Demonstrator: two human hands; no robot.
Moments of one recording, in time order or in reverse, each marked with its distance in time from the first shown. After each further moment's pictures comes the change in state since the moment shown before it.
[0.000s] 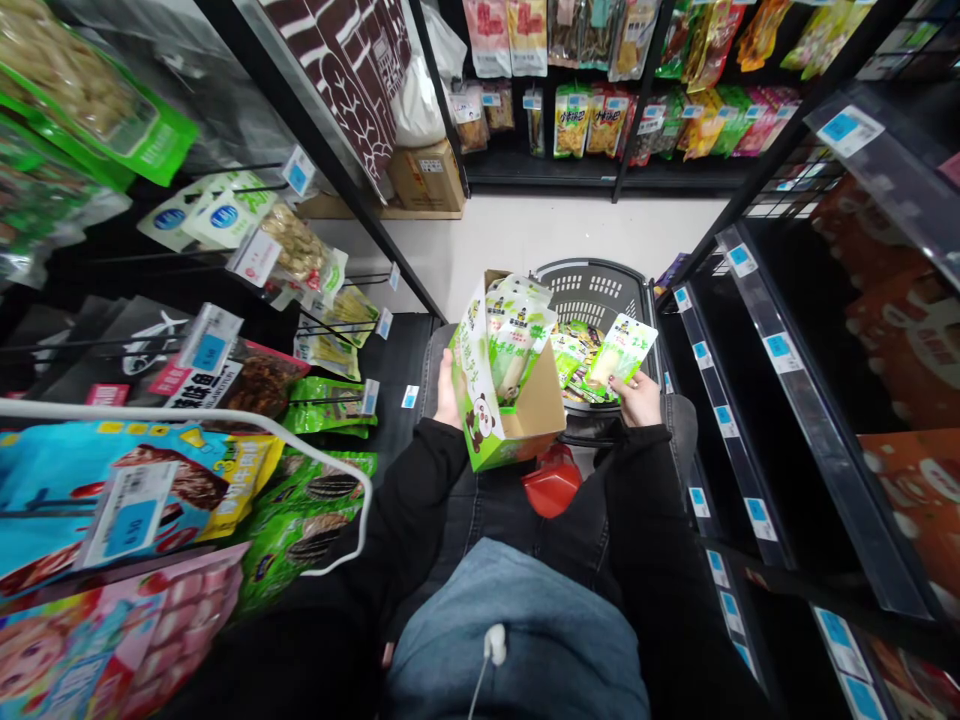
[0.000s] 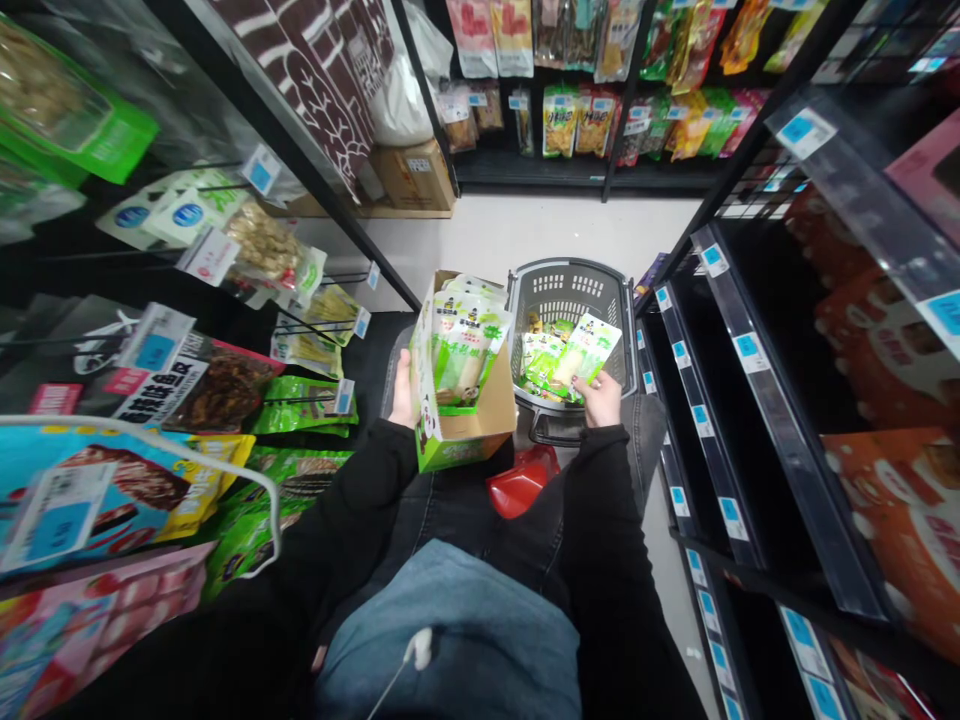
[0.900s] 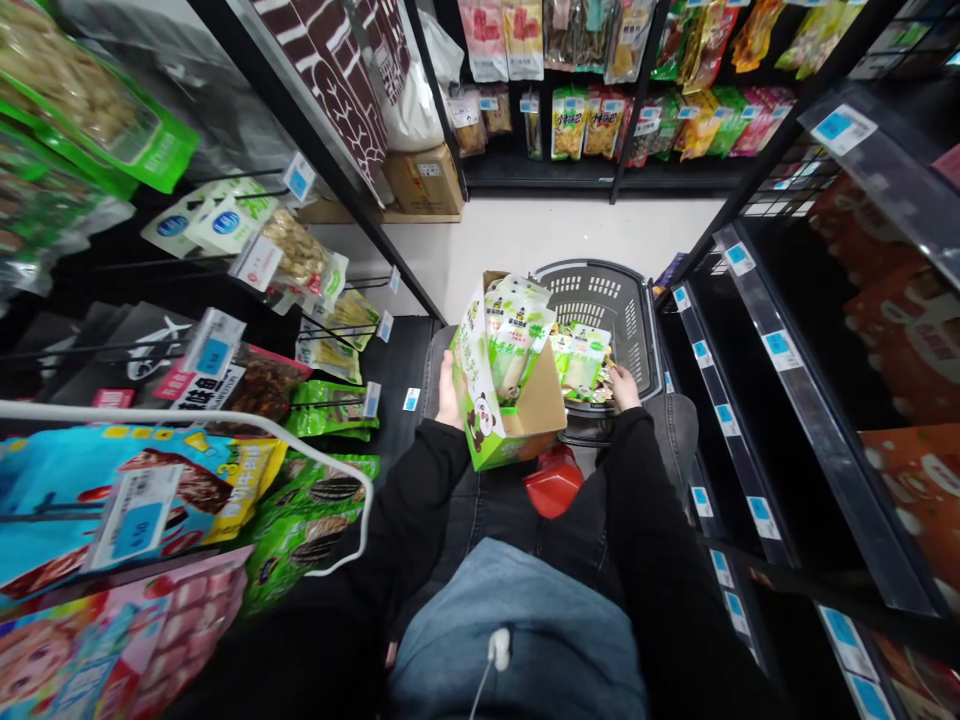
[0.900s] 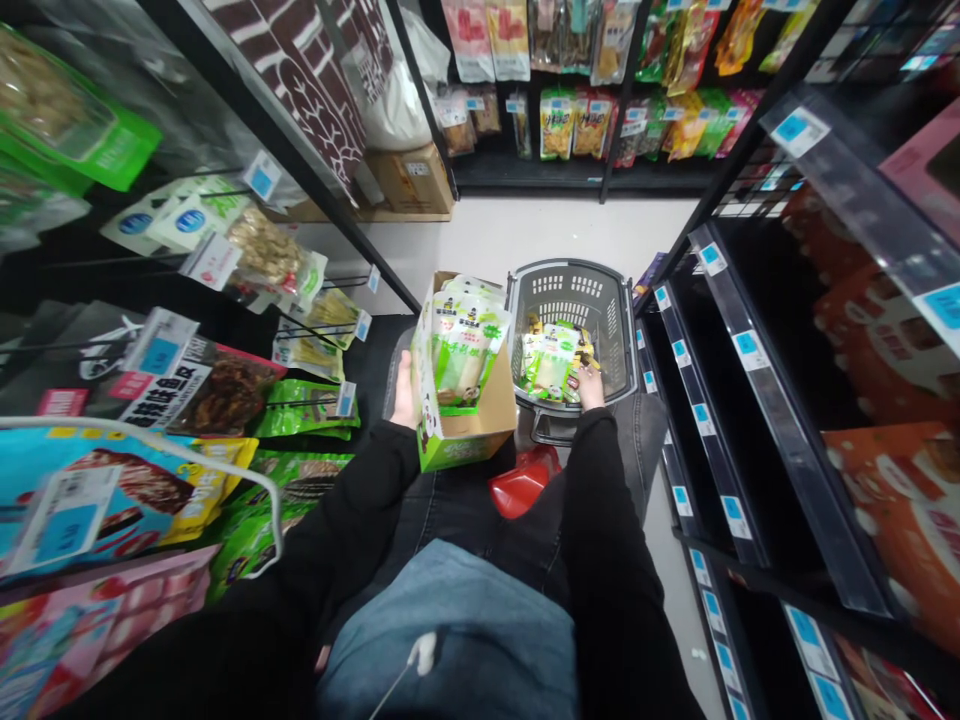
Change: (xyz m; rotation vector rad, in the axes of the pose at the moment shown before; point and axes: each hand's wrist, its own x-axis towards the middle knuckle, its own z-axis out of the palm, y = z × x) left_hand -0.002 0.001 0.002 -0.021 0.004 -0.021; right_hand 0.048 0.046 -0.016 -0.465 0.211 0.021
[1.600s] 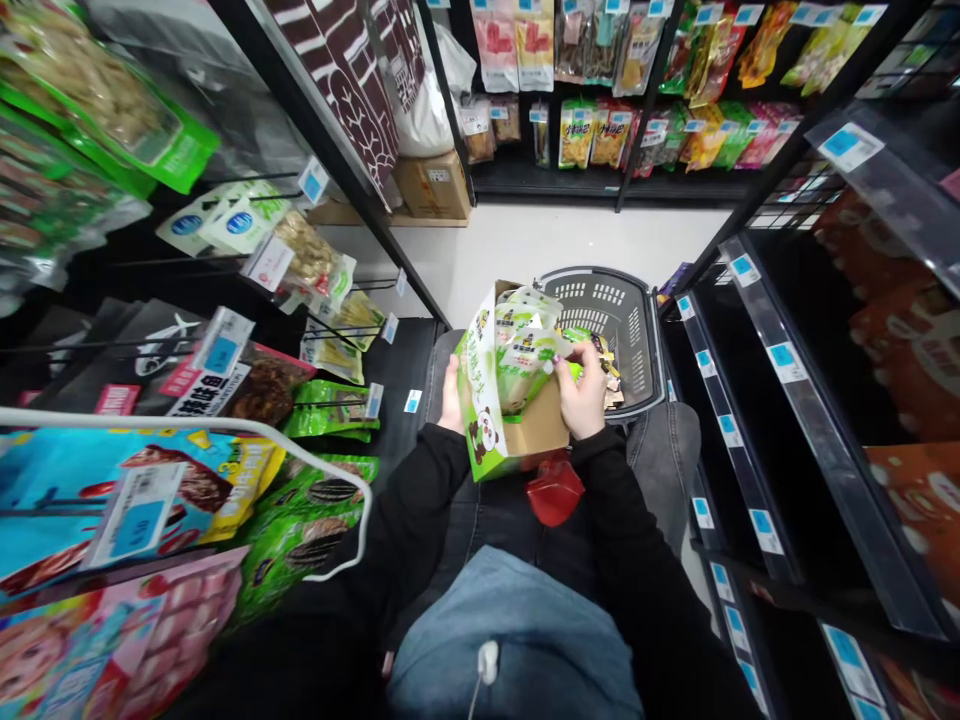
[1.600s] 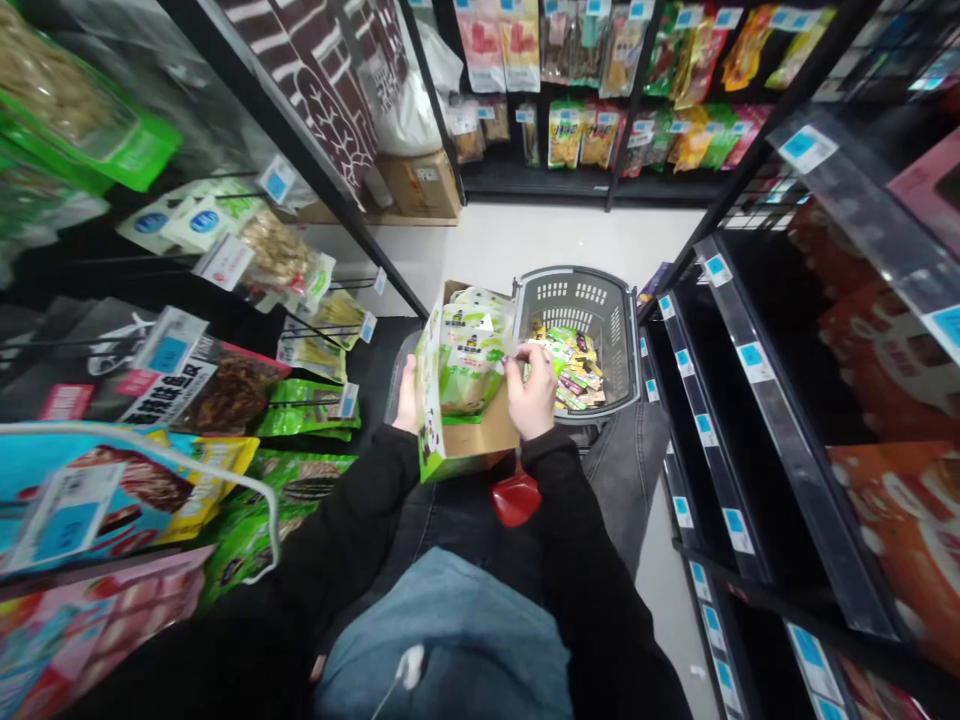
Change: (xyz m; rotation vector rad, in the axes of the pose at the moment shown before) left_hand -0.003 0.003 0.000 -0.041 0.028 -0.028; right_hand -0.127 -0.134 0.045 -0.082 -0.142 -0.690
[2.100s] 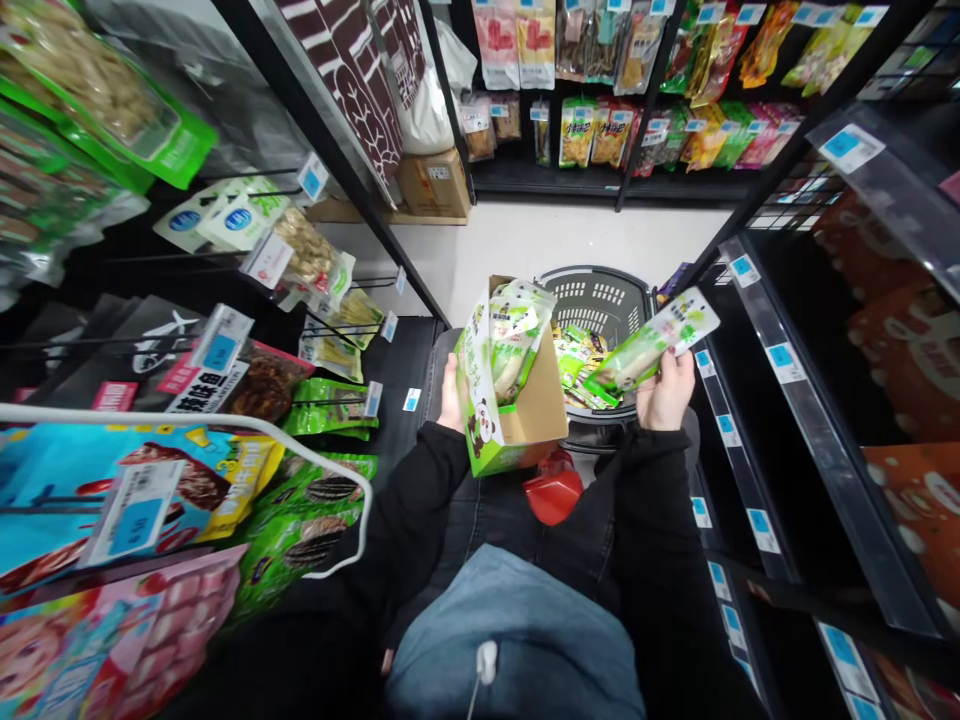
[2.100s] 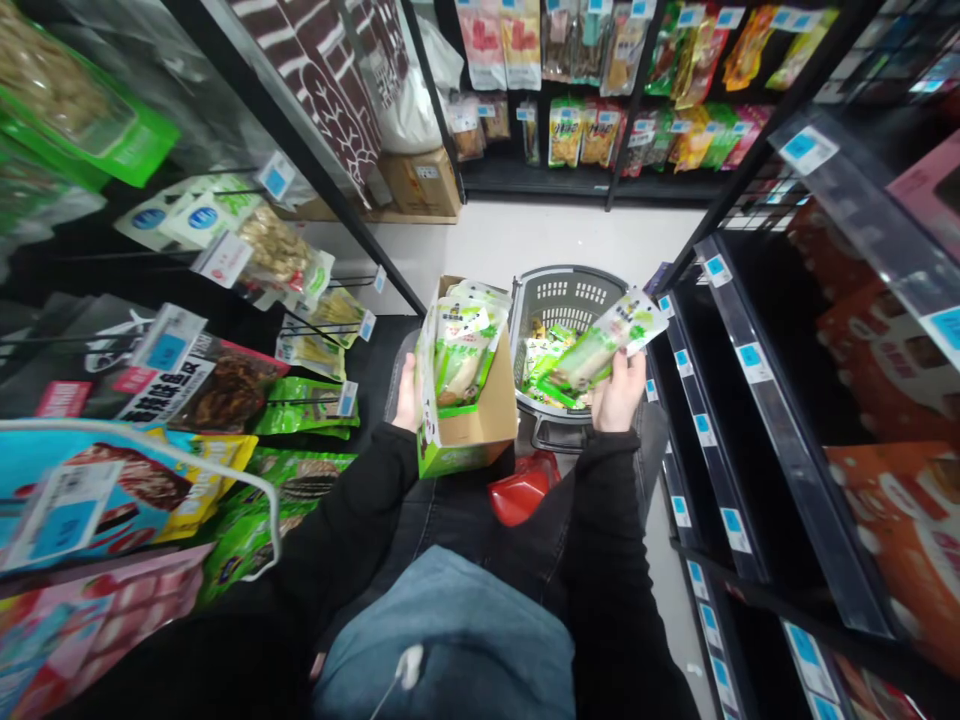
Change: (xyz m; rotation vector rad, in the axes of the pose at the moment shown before) left_hand 0.008 -0.003 -0.004 -0.002 -0.013 0.015; right_hand 0.025 0.050 -0.063 0.687 0.411 0.230
